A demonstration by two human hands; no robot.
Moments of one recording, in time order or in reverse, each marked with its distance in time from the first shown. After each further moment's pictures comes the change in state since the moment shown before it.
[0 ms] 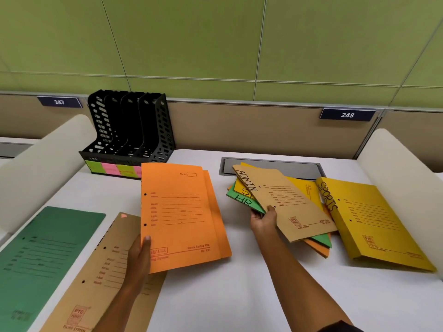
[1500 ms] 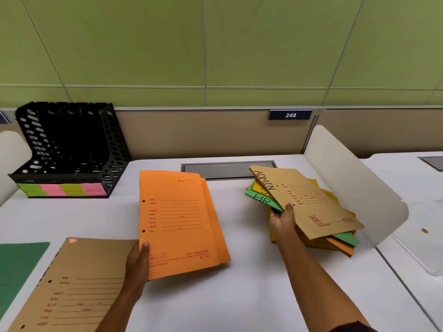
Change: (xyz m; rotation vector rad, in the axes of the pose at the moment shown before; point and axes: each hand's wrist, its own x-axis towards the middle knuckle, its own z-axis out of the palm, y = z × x) left_hand -0.002 0.013 0.086 -0.085 -0.177 -0.062; right_hand -0.001 -0.161 -0.033 0.212 0.000 -0.273
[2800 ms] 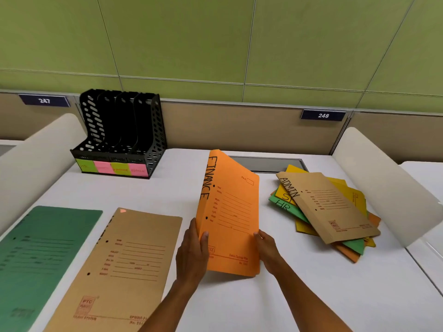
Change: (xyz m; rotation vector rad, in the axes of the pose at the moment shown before) left_hand -0.060 -0.004 0.000 0.597 0.080 0.347; right_hand -0.091 0.110 -0.125 -1.554 -0.456 0.027
